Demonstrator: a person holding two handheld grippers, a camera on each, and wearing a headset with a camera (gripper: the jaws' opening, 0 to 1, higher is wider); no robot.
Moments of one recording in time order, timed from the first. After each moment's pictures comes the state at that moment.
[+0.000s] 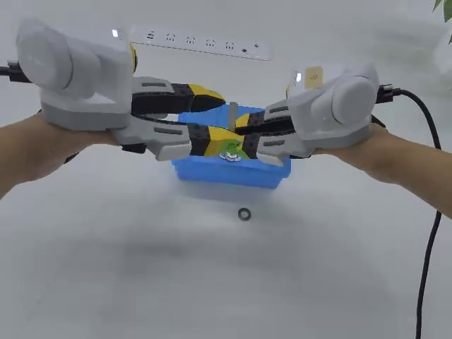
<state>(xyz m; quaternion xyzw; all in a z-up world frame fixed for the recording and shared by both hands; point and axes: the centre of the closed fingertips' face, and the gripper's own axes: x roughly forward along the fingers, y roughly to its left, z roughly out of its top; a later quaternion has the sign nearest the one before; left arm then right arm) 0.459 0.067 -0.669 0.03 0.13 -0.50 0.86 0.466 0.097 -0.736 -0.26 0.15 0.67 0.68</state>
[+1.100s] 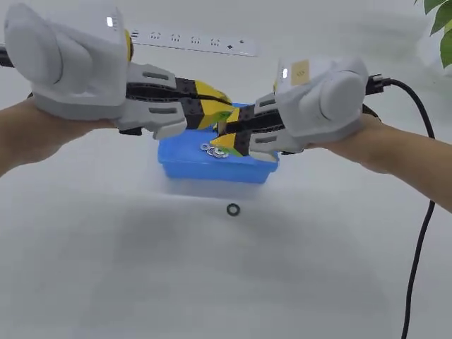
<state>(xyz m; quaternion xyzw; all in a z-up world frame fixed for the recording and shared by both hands) 0.458 0.041 -0.652 0.10 0.08 -0.53 0.84 0.464 0.088 -0.731 -0.29 0.14 0.67 0.67</state>
